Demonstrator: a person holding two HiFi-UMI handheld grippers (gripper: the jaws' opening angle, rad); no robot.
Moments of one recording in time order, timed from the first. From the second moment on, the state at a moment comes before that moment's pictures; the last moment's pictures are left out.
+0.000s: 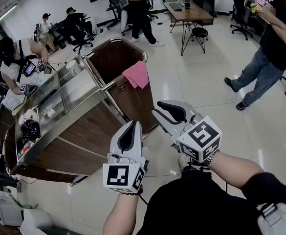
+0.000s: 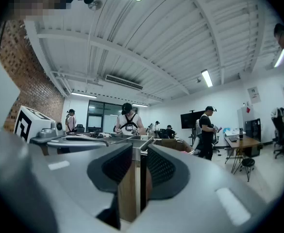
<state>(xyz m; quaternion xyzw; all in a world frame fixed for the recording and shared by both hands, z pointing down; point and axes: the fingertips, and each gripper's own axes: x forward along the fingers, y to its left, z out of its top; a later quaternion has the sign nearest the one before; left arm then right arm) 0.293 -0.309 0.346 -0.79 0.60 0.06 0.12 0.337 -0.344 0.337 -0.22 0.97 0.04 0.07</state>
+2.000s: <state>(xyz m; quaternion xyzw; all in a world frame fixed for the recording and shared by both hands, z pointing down) 0.162 -0.722 0.449 -0.74 0.67 0.01 0.01 0.170 -0.778 0.513 -0.06 0.99 -0.13 -0.06</state>
